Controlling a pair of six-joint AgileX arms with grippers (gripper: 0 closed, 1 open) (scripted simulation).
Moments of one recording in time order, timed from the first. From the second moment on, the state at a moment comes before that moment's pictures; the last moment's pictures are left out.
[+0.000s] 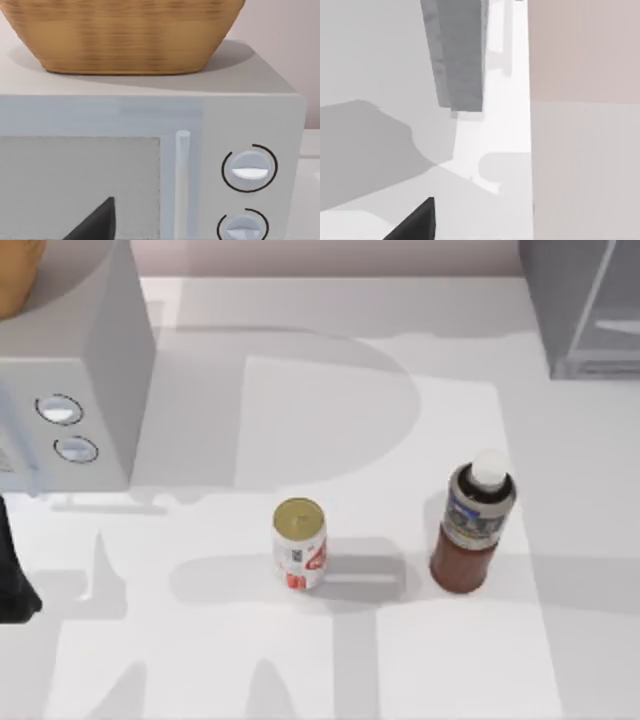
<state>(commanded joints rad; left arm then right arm) 0.00 0.00 0.00 0.00 0.00 0.00 -1.79 1.80 1.33 -1.49 -0.93 -2.03</state>
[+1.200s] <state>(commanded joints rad) 0.00 0.00 0.00 0.00 0.00 0.00 -1.32 1.83 1.32 -0.81 -0.84 -1.23</state>
